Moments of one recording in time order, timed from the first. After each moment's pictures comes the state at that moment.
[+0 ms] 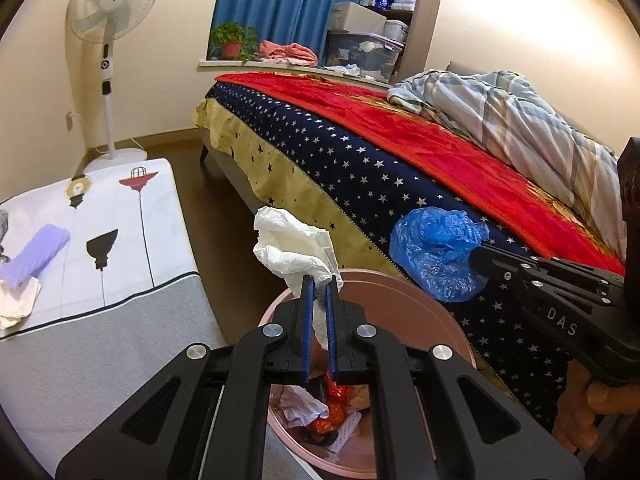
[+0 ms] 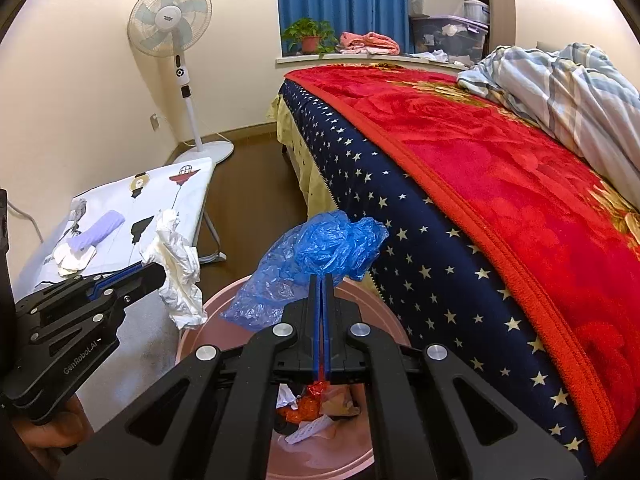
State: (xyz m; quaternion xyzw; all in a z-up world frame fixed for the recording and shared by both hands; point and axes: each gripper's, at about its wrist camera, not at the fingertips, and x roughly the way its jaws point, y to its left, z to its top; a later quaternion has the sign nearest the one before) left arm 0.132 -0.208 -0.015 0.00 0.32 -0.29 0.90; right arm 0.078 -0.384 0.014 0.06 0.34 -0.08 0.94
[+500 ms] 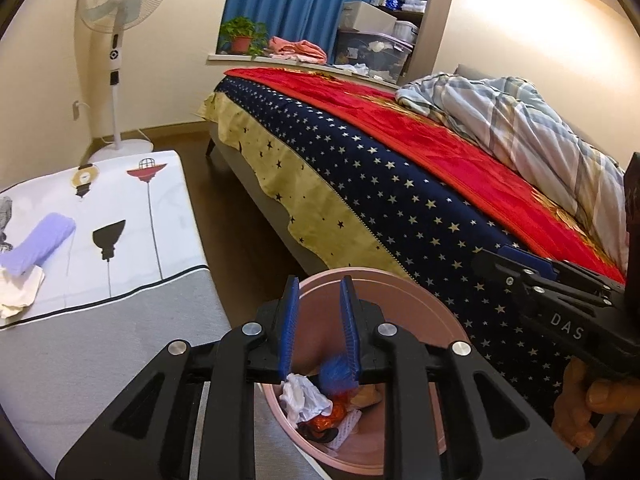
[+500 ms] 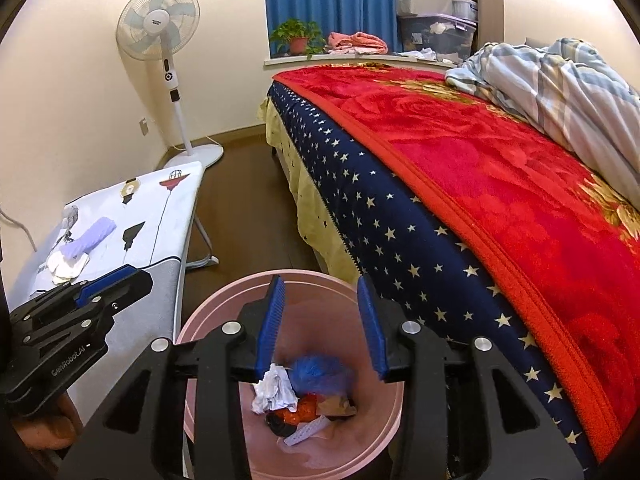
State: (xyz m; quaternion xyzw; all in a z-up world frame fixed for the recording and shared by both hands) left arm 0.135 -0.196 -0.014 -0.01 0.33 -0.28 0.90; right arm 0.077 -0.387 0.015 0.06 0.33 -0.10 0.94
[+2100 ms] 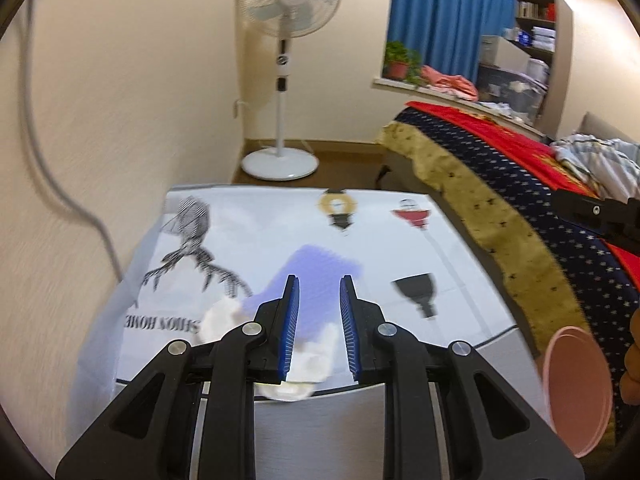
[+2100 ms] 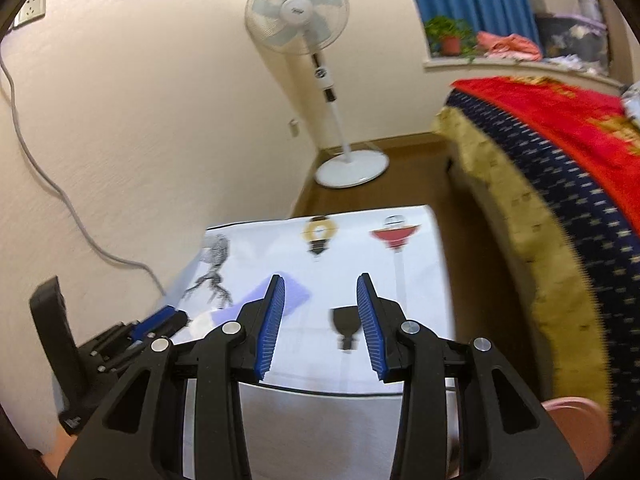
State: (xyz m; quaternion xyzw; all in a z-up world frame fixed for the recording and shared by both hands) left arm 0.239 0.070 0.005 -0.03 0.31 -0.04 0.95; right arm 0.265 -0.170 0.061 0.11 0.32 0.16 0.93
